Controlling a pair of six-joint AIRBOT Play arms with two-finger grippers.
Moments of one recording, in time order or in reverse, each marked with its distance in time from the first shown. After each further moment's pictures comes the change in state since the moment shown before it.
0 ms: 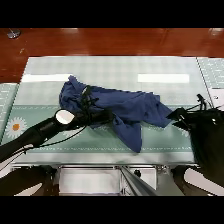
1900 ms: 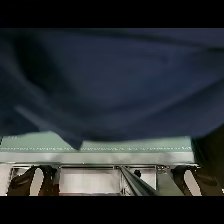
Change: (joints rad) left arm 1.043 0.647 0.962 0.628 -0.669 -0.002; right arm 0.134 0.619 1.148 -0.213 0.304 0.184
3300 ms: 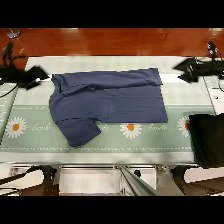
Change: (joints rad) left arm -0.065 -0.811 -0.420 0.087 -0.056 -0.103; right arm -0.128 -0.990 -0.360 0.418 -0.070 -0.211
